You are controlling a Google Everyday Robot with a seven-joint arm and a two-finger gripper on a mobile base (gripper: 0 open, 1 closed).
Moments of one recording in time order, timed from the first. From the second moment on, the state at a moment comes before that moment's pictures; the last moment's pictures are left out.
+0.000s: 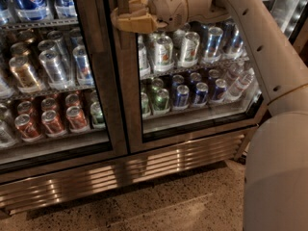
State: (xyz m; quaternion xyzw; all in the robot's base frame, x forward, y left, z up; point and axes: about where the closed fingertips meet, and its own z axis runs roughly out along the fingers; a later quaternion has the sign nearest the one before) arm 0.612 0.063 1.010 -0.66 0.38 0.44 0.48
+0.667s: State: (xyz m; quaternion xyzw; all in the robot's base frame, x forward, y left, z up) arm 0.615 0.074 1.009 -0.66 0.38 0.44 0.48
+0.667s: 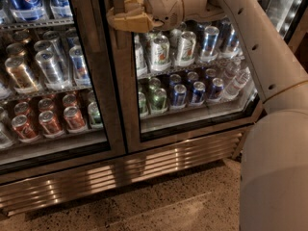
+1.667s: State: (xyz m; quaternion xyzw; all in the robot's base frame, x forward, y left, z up) arm 0.614 0.124 1.013 -0.67 0.35 0.46 0.47
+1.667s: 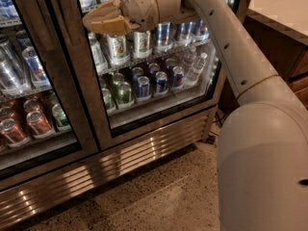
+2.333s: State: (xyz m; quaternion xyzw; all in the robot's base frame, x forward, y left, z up) arm 0.634 0.130 1.029 -0.67 0.37 0.43 0.48
